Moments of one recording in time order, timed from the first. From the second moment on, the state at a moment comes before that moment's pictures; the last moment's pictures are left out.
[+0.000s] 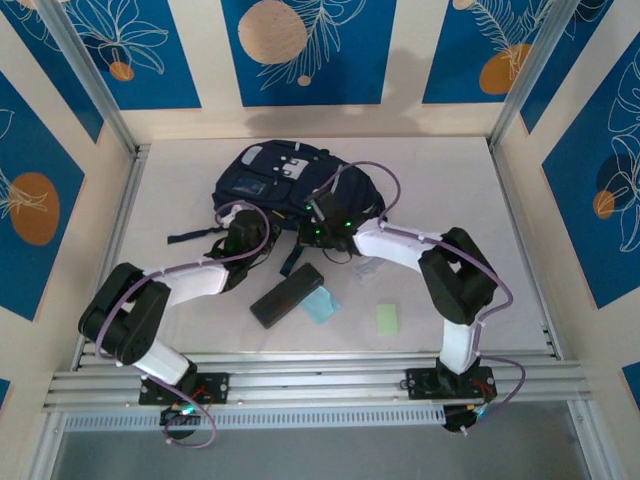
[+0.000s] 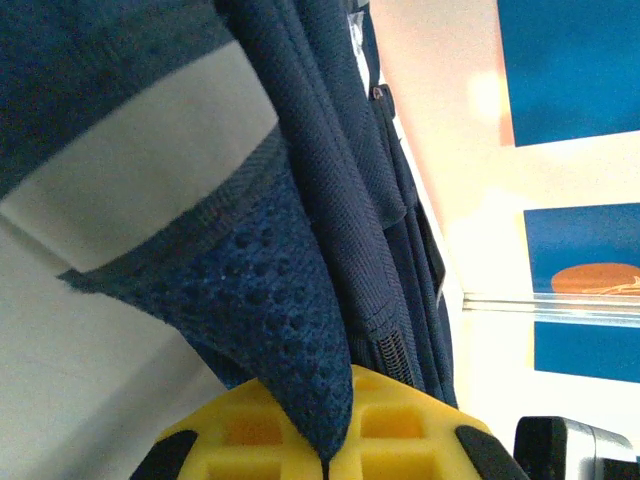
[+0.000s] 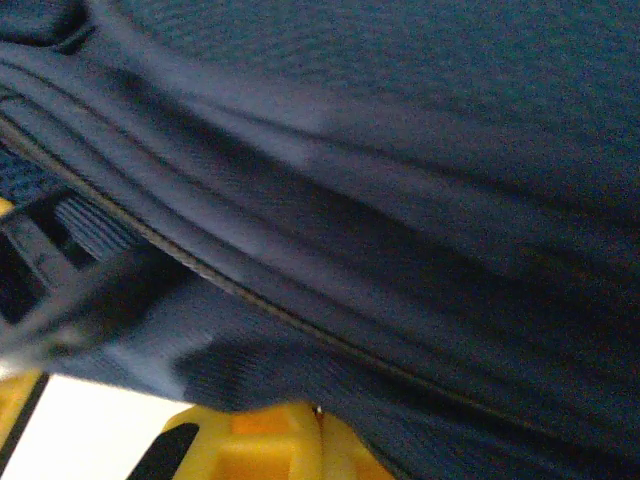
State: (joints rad) left arm -0.54 1.54 0.69 0.45 -0.13 -1.33; right arm 0.70 1.84 1.24 -0.27 -0.08 0.72
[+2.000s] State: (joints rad) left arm -0.36 1.31 0.70 0.04 0.23 -1.07; right arm 0.61 1.96 1.41 -0.43 -0.77 0.74
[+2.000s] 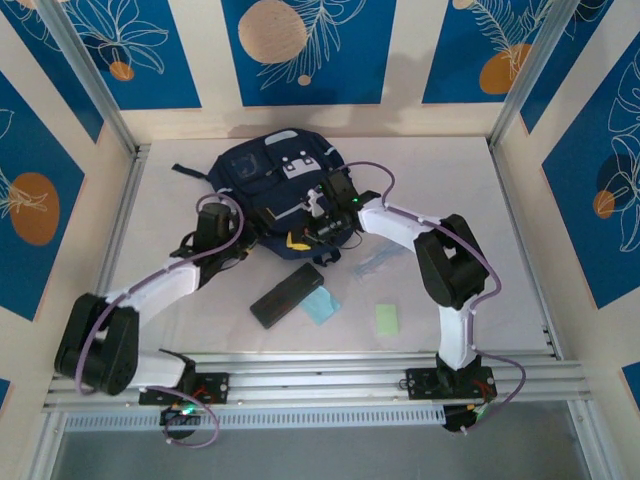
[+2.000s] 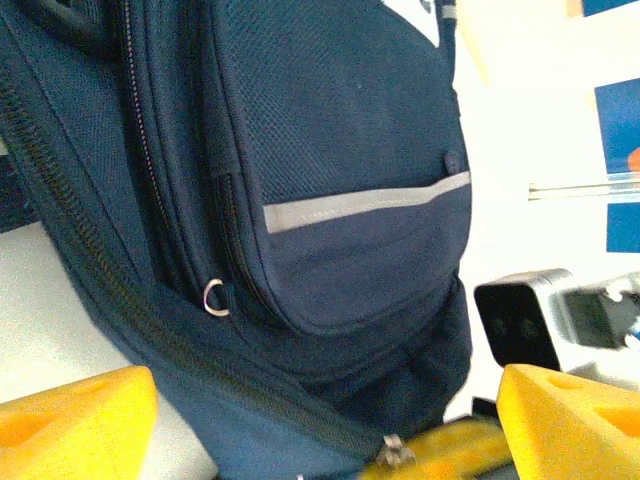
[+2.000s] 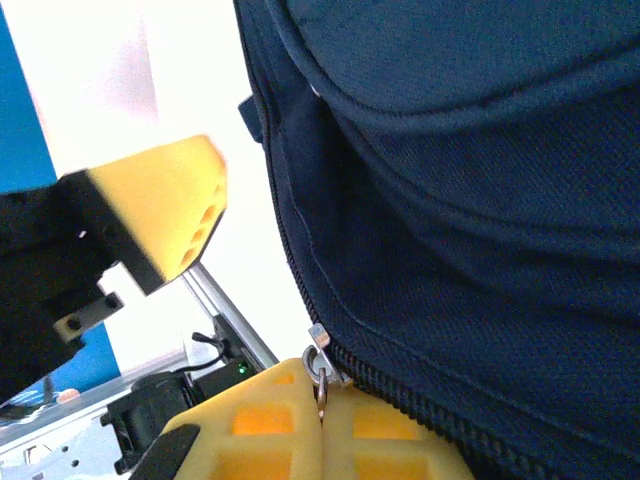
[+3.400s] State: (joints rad) left arm -0.43 1.51 0.63 0.32 0.07 -1.24; right arm 0.56 1.85 1.38 -0.81 -0.61 0.36
